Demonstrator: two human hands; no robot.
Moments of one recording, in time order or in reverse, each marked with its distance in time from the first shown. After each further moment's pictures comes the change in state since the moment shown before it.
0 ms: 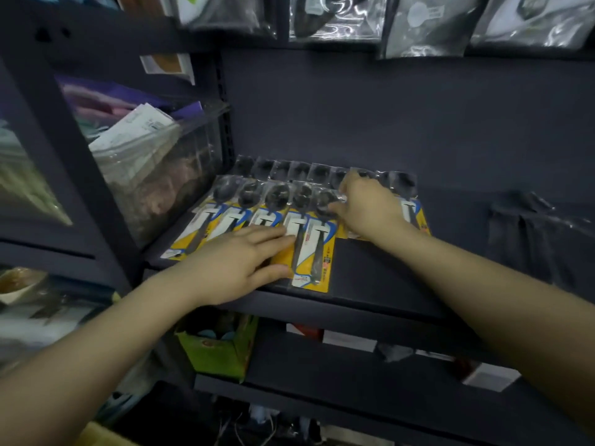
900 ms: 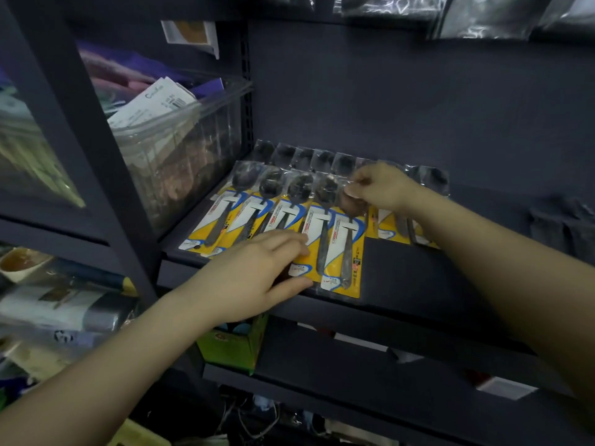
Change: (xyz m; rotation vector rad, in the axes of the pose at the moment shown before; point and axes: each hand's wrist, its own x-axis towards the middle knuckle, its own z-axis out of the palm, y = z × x) left_hand -0.016 0.006 0.007 -0.159 0.147 -0.010; right_hand 0.053 0.003 0.012 0.199 -0.207 -0.076
